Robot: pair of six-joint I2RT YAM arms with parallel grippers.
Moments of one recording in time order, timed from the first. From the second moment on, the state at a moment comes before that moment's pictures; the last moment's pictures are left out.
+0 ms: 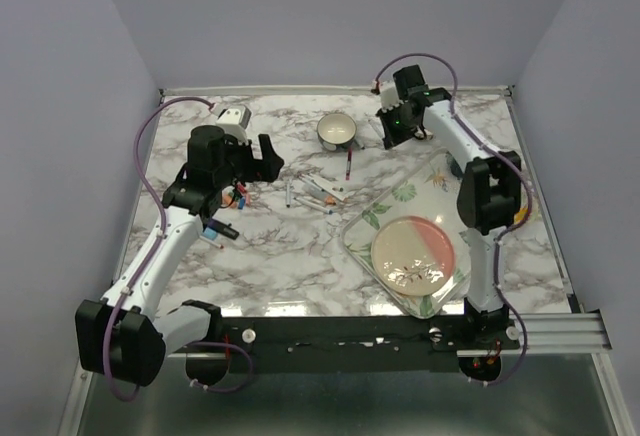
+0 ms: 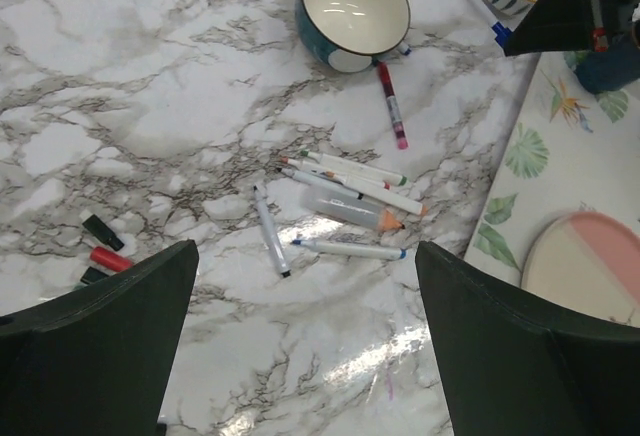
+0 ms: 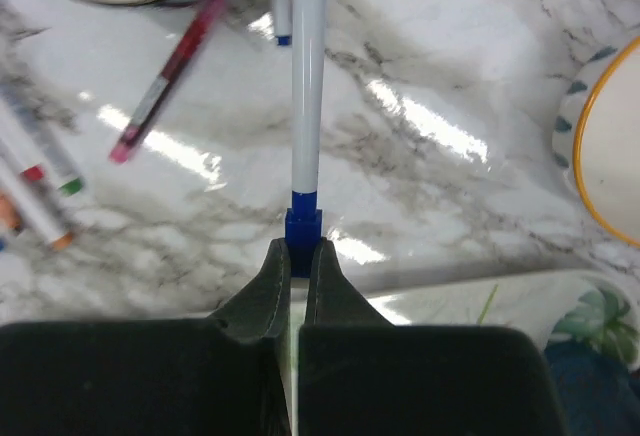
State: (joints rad) left arm -0.25 1.12 0.94 -0.23 0.21 -0.23; right arm 0.30 2.22 2.00 -0.83 -0.15 -0.24
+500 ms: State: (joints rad) left arm -0.50 0.94 0.47 0.35 0.37 -0.72; right arm 0.30 1.47 1.17 -0.55 -0.96 -0.16
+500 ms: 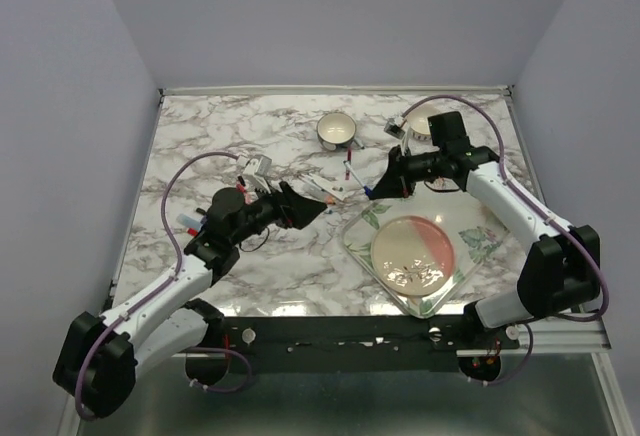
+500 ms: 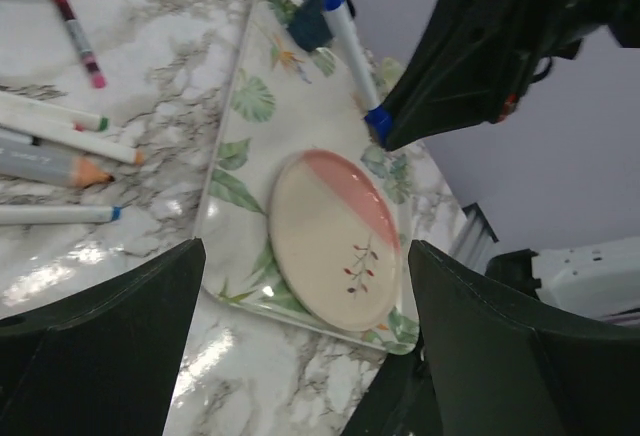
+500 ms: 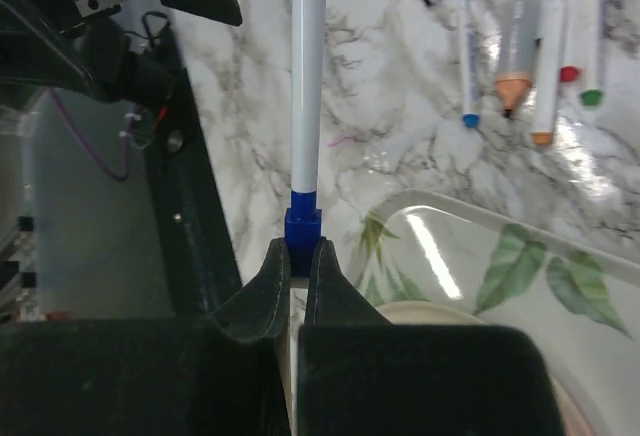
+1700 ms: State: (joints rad) left arm -0.80 1.20 0.57 0.69 -0.08 -0.80; right arm 0.35 1.54 1.06 -0.40 -1.31 -0.08
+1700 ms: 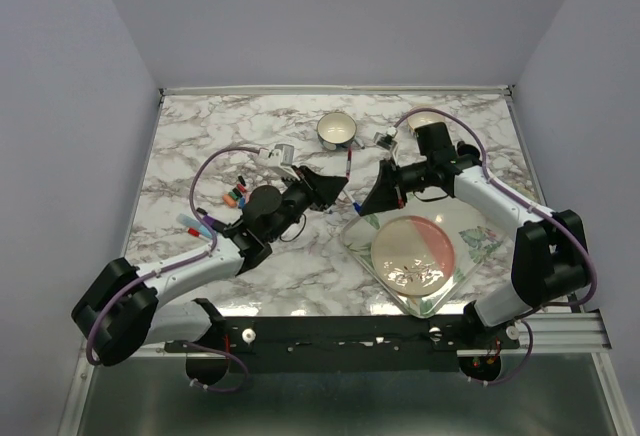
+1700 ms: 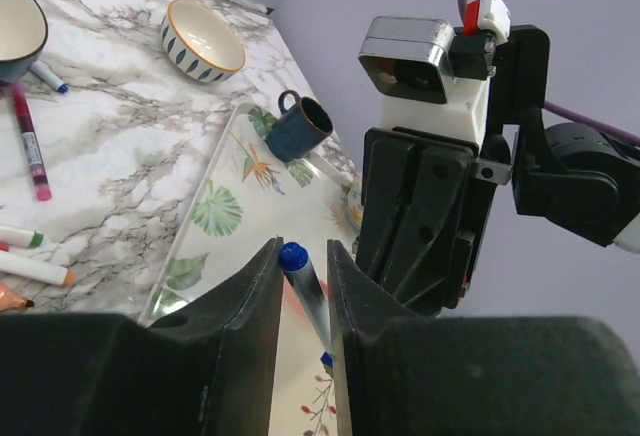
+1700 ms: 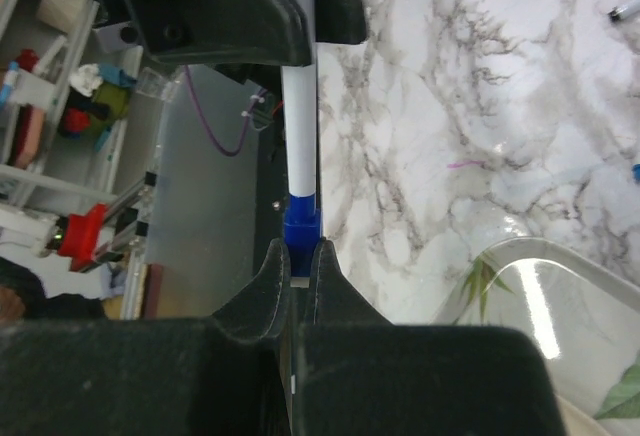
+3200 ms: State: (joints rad) left arm -0.32 0.30 0.59 -0.17 -0.34 -0.34; right arm 0.80 2.35 2.03 -0.56 -0.60 0.28
